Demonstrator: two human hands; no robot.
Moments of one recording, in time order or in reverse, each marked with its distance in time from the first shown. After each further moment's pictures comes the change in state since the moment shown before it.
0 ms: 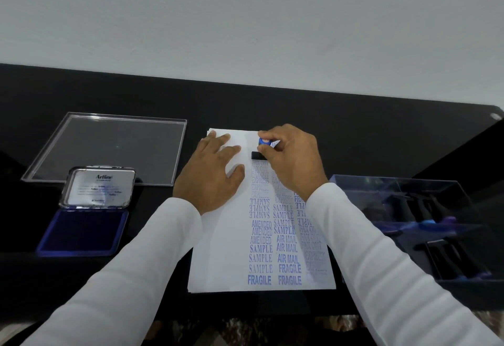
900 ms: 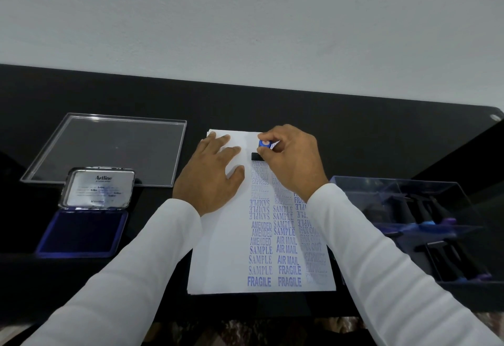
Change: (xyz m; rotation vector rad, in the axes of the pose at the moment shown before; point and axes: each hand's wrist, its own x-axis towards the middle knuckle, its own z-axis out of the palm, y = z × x) left_hand 0.001 0.001 -0.001 0.005 -0.018 -0.014; right_hand 0.002 0.003 0.001 -0.021 0.002 -0.020
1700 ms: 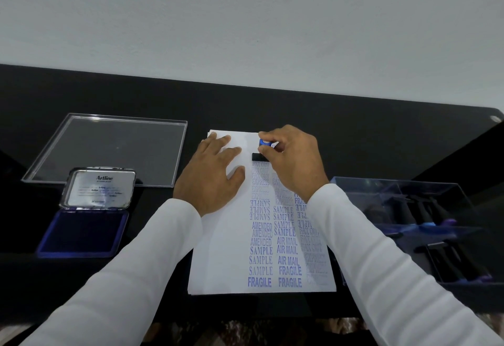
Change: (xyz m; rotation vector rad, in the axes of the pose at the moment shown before) left_hand 0.000 -0.001 -0.001 0.003 -0.001 0.014; right_hand 0.001 -0.002 -0.003 -0.028 -0.022 0.003
